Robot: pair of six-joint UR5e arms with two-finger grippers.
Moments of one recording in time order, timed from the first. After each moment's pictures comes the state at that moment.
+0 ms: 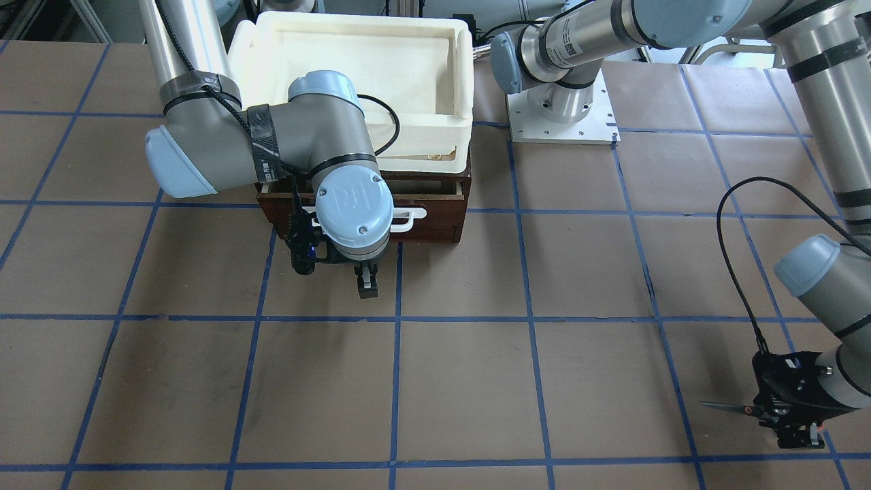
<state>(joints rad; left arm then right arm) -1.12 -2.29 -1.32 -1.03 1.58 2.12 1.89 -1.11 1.50 -1.63 -1.52 1.75</state>
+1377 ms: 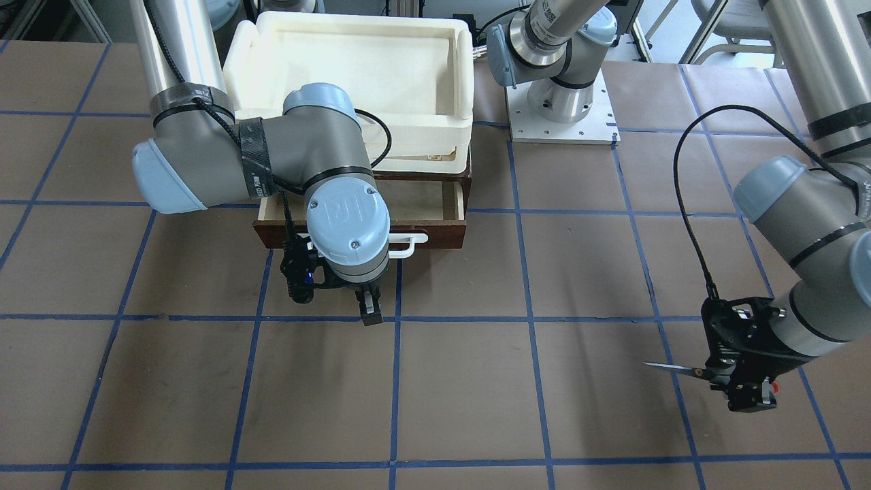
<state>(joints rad) -1.25 -2.06 -1.46 -1.13 1.55 1.98 1.87 -1.06 1.40 -1.67 -1.52 1.67</state>
